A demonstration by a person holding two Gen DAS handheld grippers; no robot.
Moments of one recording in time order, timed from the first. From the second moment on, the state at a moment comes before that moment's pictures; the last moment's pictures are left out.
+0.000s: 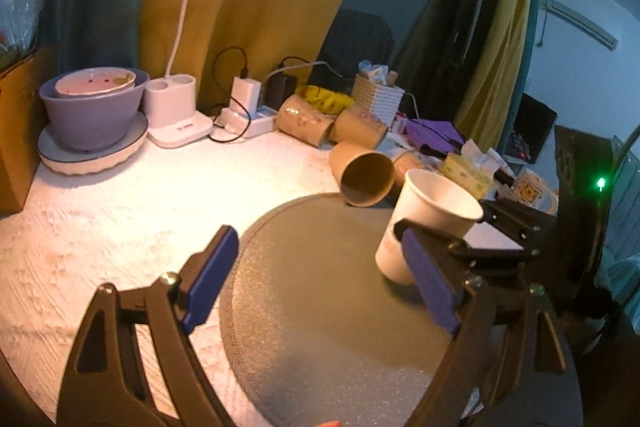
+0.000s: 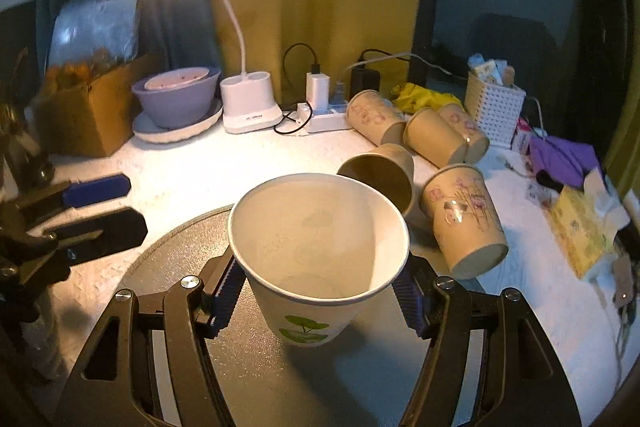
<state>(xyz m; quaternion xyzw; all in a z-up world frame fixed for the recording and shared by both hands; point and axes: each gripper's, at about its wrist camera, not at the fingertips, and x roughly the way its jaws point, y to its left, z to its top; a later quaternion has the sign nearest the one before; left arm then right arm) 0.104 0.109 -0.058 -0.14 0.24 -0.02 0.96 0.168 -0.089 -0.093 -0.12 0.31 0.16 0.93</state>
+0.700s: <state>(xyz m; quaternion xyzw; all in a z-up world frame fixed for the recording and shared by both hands) 0.110 0.106 -0.063 -0.14 0.26 0.00 0.96 0.170 -0.093 -0.103 -0.13 0.34 0.14 0.92</state>
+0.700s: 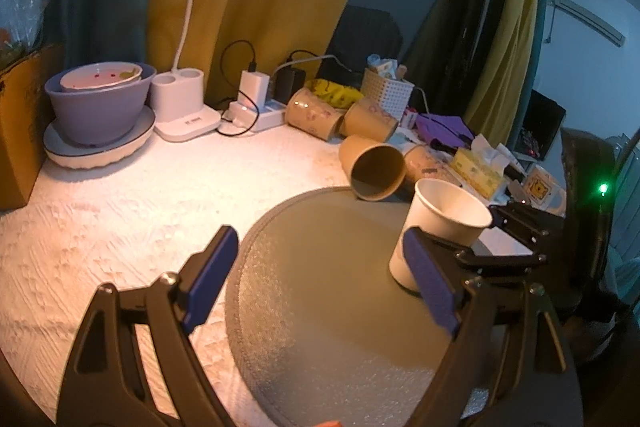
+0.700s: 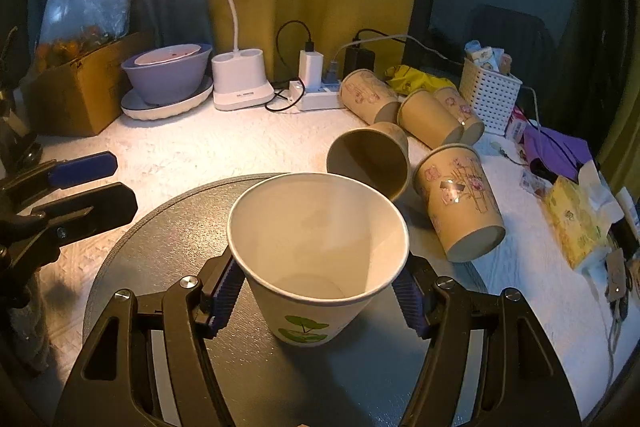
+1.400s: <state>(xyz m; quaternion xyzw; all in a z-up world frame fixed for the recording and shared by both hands) 0.111 0.095 -0.062 -0.11 0.26 -0.01 0.96 0.153 -0.100 -0.098 -0.10 0.34 0.14 0.92</state>
